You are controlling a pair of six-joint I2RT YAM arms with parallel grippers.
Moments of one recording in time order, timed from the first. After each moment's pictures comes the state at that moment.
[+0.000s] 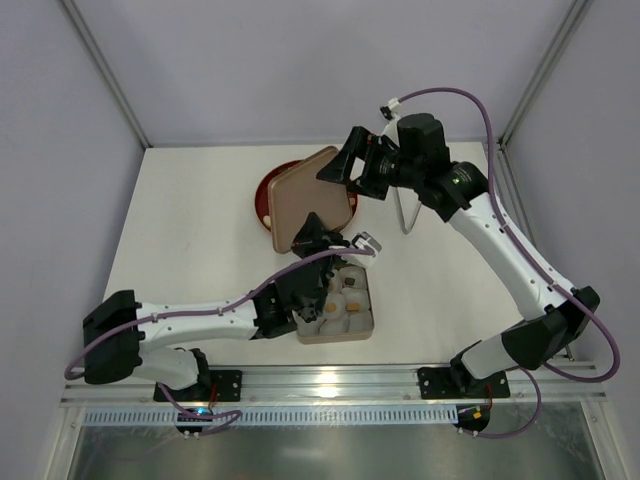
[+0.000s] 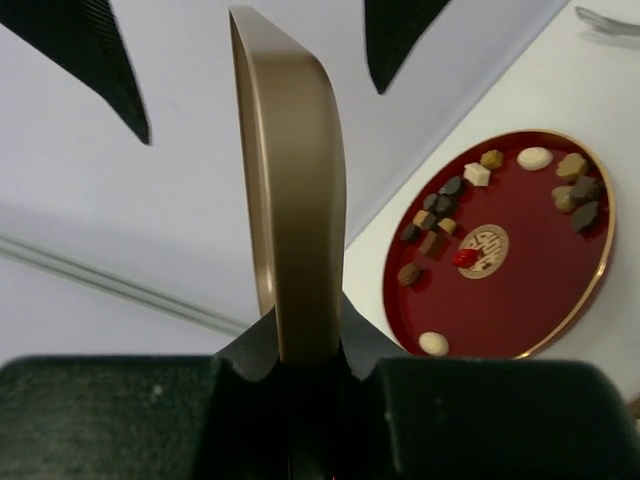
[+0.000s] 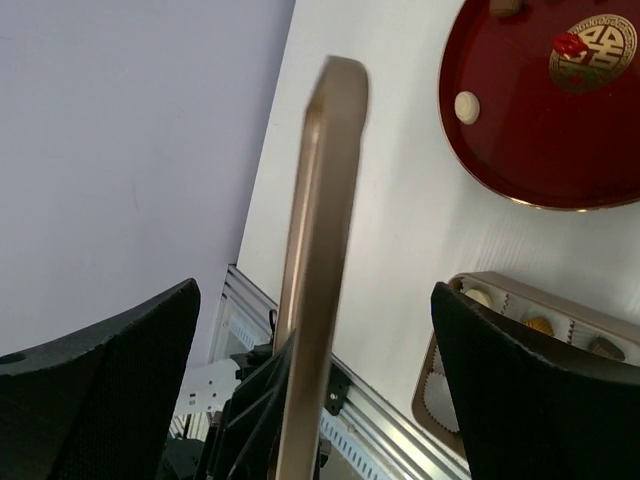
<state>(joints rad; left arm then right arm) -1.25 1.36 0.86 0.66 -1.02 1.07 0.54 1.47 1.65 -0.63 -0.34 0.78</state>
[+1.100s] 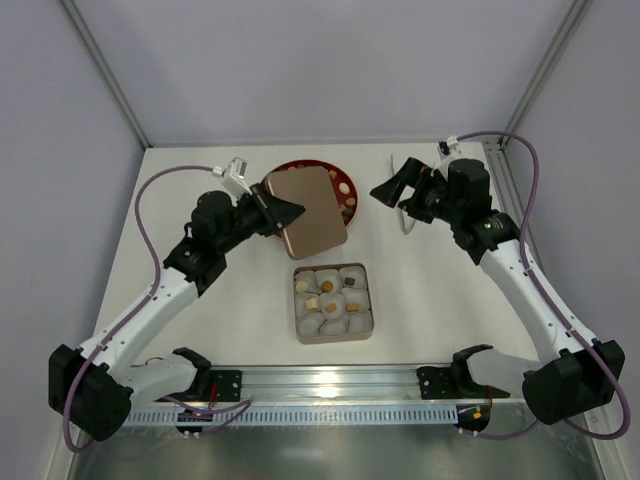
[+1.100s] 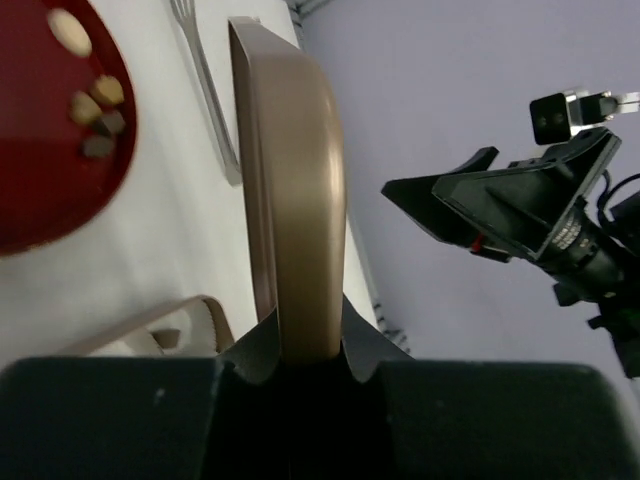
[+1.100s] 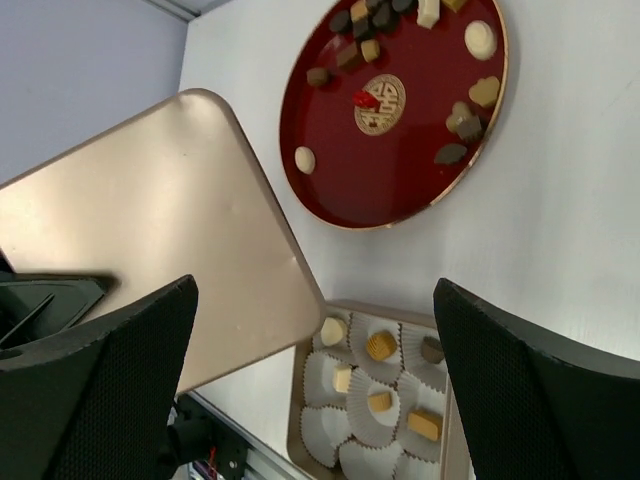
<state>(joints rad) -0.50 1.09 0.91 0.02 0.22 -0.86 0.28 1.17 1.13 -0.34 -0.29 0.68</state>
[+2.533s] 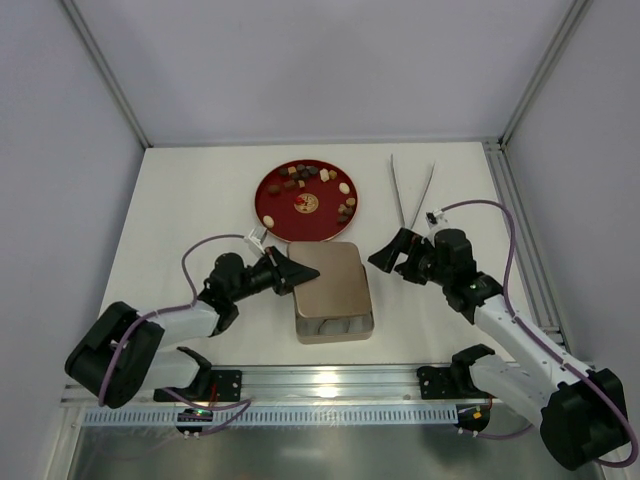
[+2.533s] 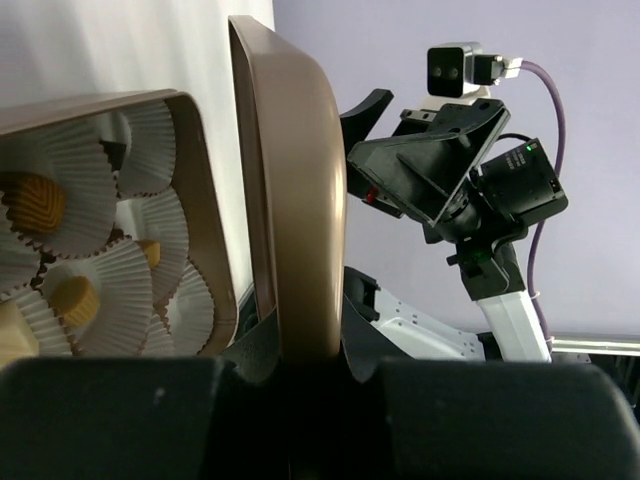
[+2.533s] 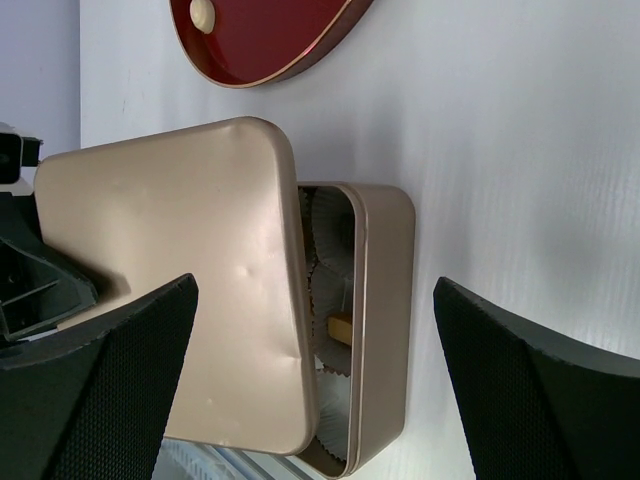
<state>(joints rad) -0.54 1.26 0.28 0.87 0.53 -1.37 0.36 0.92 0.52 -0.14 -0.27 0.73</state>
